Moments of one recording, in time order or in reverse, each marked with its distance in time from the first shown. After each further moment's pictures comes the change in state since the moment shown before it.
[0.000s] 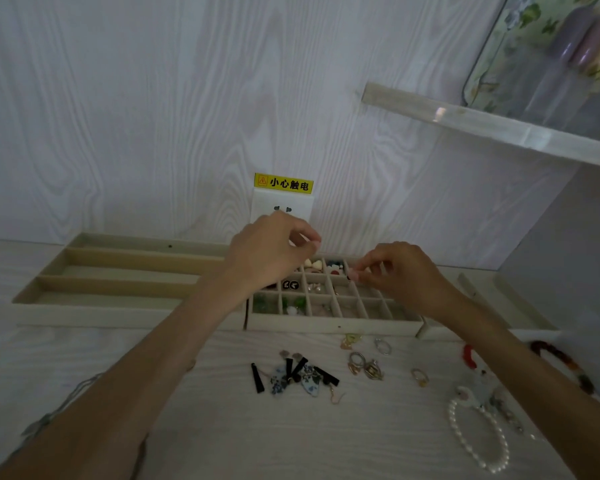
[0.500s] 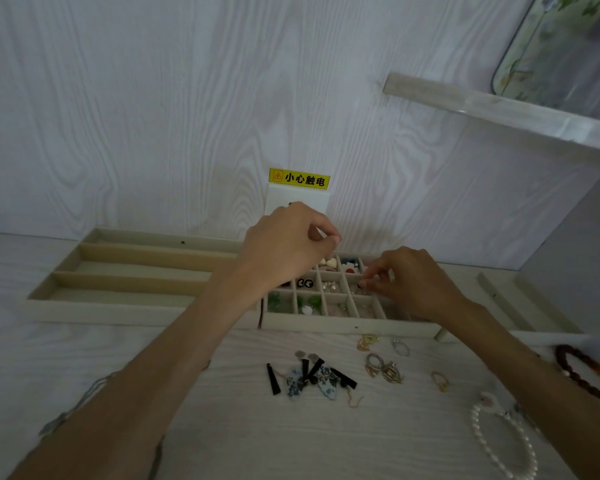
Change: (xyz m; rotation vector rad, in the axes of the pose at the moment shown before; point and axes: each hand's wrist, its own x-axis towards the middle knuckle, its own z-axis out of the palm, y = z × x) left_hand -0.002 0.006 -0.006 0.003 0.005 0.018; right_hand 0.010 0.001 0.018 -0.255 -0.045 -0.020
